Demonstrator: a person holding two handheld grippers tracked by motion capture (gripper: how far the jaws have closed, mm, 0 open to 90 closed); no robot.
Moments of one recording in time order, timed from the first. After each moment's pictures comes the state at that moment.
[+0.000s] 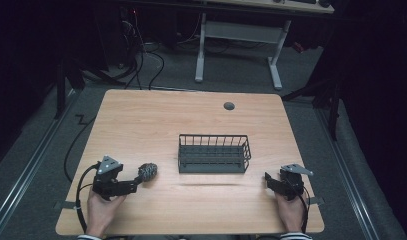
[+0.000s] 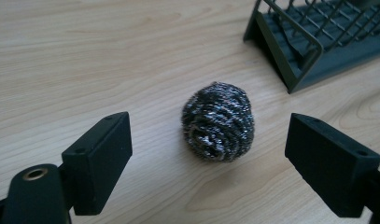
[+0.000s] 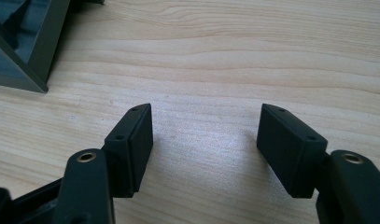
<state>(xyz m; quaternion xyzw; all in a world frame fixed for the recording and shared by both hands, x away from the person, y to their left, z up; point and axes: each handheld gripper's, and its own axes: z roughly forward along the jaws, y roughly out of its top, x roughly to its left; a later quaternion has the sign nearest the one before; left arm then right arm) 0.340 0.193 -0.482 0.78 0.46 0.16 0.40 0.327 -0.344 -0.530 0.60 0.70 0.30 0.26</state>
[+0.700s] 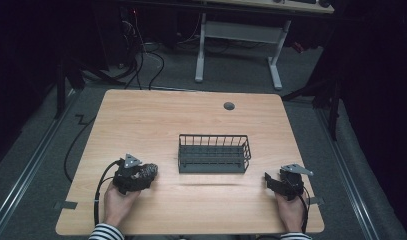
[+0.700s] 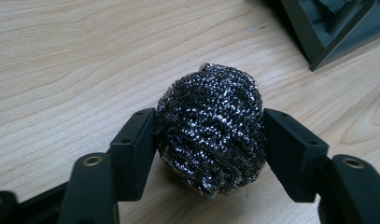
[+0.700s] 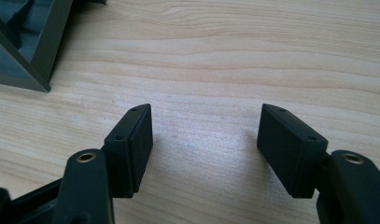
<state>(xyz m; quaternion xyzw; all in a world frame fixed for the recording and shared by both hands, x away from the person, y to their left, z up) 0.365 0.160 -0.512 0.81 0.45 0.14 0.35 0.327 -0.344 -0.530 0.60 0.70 0.30 0.26</state>
